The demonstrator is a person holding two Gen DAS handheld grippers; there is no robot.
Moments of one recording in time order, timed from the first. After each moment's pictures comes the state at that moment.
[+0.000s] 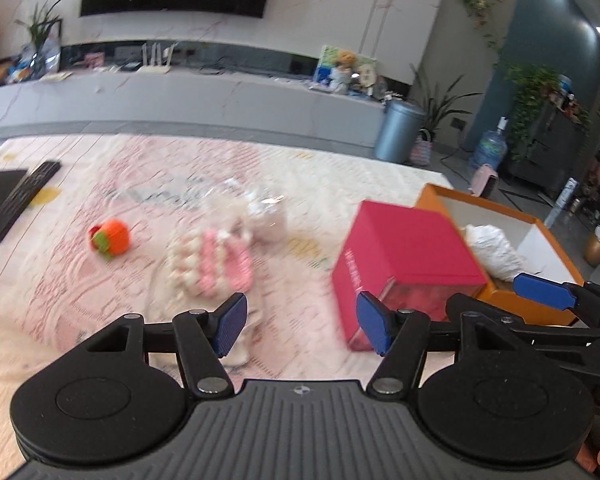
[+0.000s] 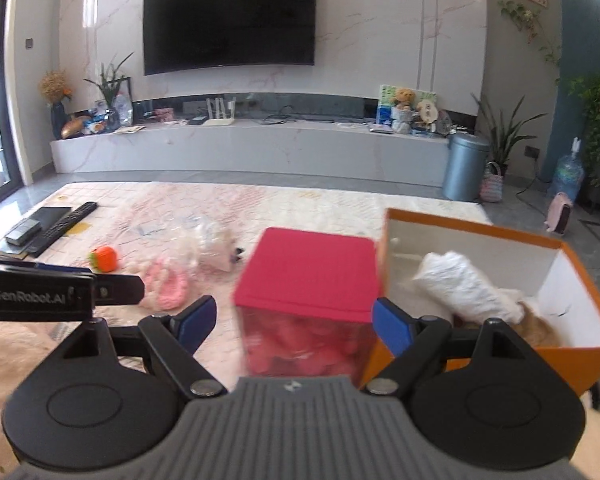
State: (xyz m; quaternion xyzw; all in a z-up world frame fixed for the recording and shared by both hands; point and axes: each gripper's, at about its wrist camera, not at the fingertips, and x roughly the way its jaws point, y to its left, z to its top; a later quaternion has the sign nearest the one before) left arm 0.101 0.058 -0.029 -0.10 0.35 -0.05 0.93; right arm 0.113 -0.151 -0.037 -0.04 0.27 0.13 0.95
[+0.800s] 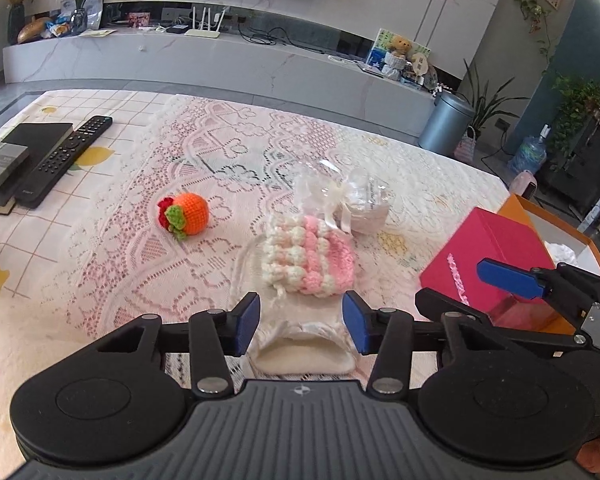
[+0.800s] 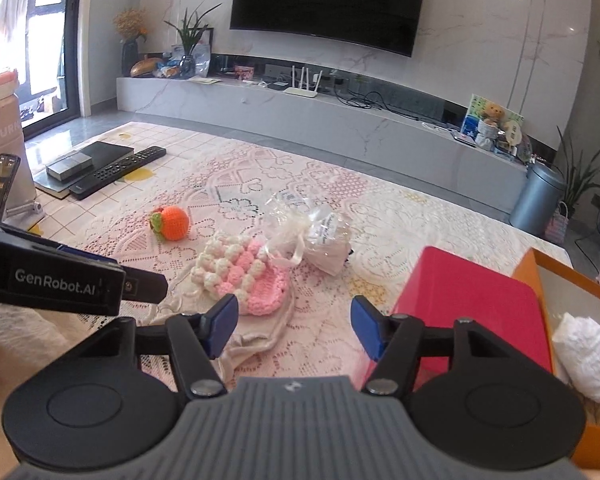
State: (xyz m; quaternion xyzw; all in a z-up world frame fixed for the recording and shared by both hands) left arm 0.128 0.145 -0.055 -0.13 0.39 0.00 0.91; right arm 0.168 -0.039 -0.066 -0.13 0.29 0.22 0.92
